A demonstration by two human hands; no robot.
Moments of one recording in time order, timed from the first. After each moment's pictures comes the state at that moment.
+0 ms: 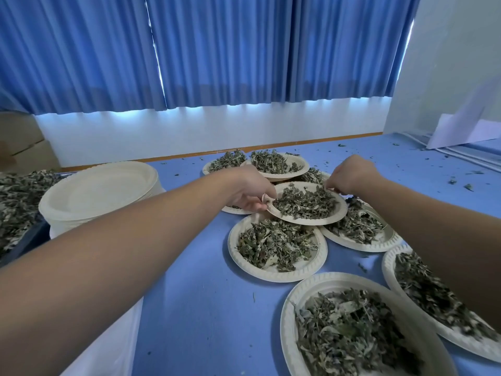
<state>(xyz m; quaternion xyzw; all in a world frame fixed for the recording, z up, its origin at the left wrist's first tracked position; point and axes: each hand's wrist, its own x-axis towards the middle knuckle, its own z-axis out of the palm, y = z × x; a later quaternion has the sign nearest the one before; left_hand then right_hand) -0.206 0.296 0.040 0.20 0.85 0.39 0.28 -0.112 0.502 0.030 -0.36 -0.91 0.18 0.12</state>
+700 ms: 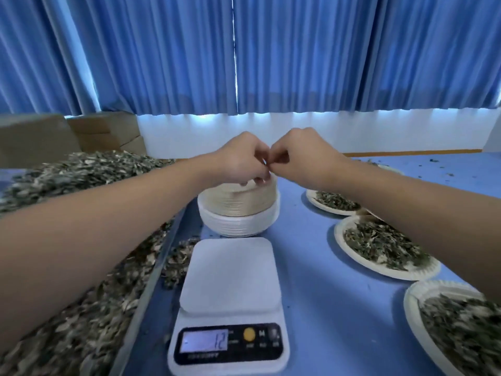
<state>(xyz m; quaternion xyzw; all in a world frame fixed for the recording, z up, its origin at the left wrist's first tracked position) -0.200 0.057 0.103 0.33 0.89 0.32 0.00 -0.145 0.210 0.106 0.13 -0.96 0.14 0.21</state>
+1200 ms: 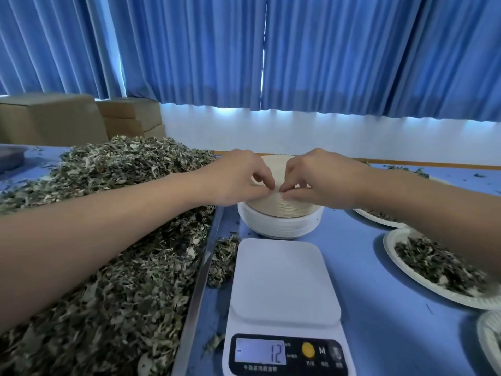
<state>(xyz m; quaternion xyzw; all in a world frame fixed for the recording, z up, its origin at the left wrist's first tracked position) -0.216 -0.038 0.073 0.42 0.88 0.20 -0.10 -0.169 0.169 0.091 0.27 -0.96 -0.05 0.10</state>
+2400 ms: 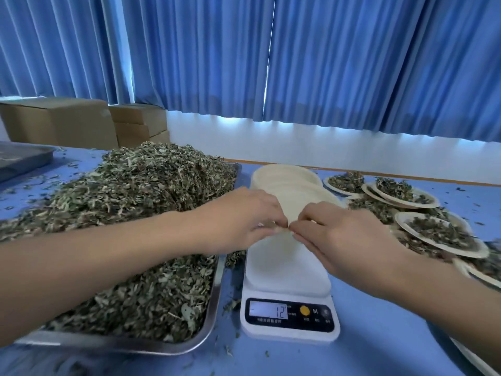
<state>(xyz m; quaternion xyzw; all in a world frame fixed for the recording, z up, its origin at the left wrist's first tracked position) -0.106 -0.074 0.065 0.53 0.83 0.12 -0.14 -0.022 0.135 0.061 0.26 -0.92 -0.12 0.25</state>
